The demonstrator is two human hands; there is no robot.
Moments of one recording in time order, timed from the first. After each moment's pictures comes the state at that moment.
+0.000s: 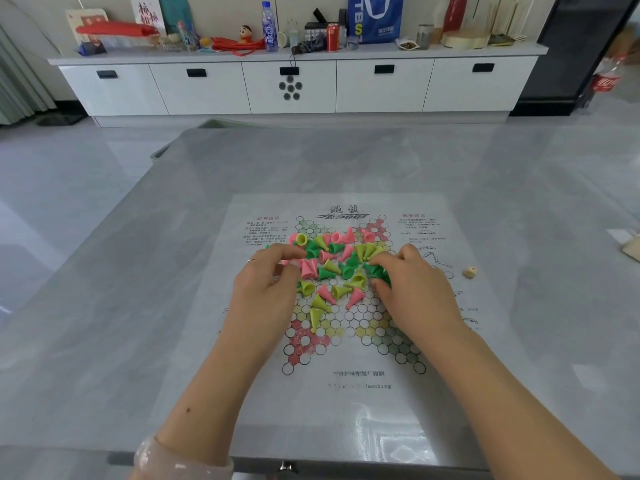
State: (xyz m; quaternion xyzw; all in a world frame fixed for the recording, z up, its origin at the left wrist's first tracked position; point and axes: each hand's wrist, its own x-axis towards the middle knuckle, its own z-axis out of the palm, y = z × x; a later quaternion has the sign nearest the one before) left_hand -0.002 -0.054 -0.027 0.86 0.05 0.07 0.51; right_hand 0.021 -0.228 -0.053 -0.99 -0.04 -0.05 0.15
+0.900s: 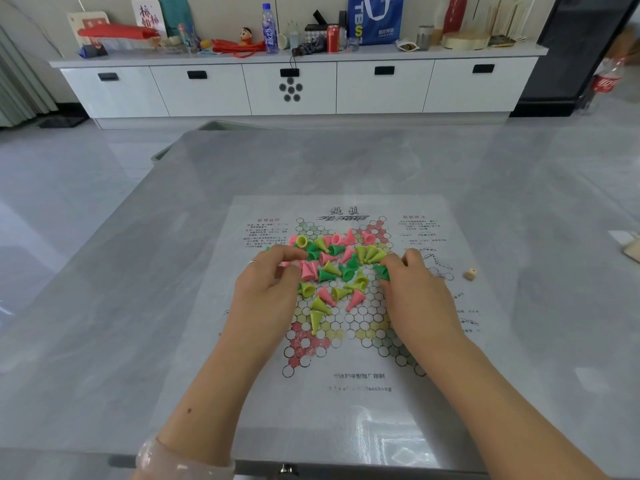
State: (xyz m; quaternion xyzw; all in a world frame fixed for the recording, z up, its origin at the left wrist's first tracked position) left_hand -0.002 -0.054 -0.027 0.84 0.06 0.06 0.54; right_hand 0.017 -0.224 -0.059 -0.99 0.01 -0.06 0.13
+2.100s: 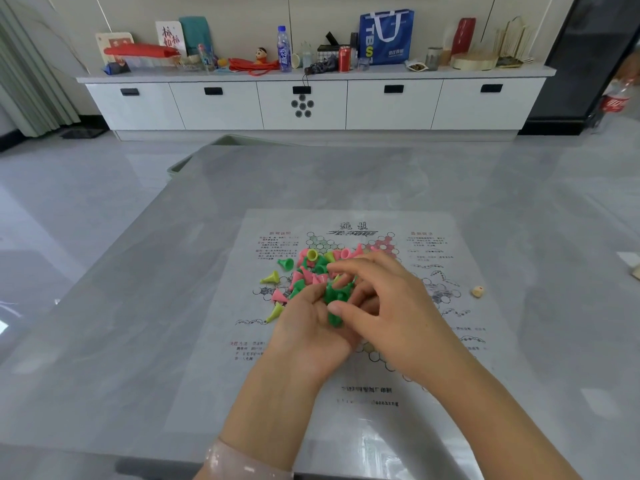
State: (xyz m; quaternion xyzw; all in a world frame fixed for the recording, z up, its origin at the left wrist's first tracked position) left_hand -0.002 -0.087 -0.018 0.17 0.20 -0.26 0.93; right_hand -0.011 -0.194 -0.010 -0.87 -0.18 -0.07 0.46
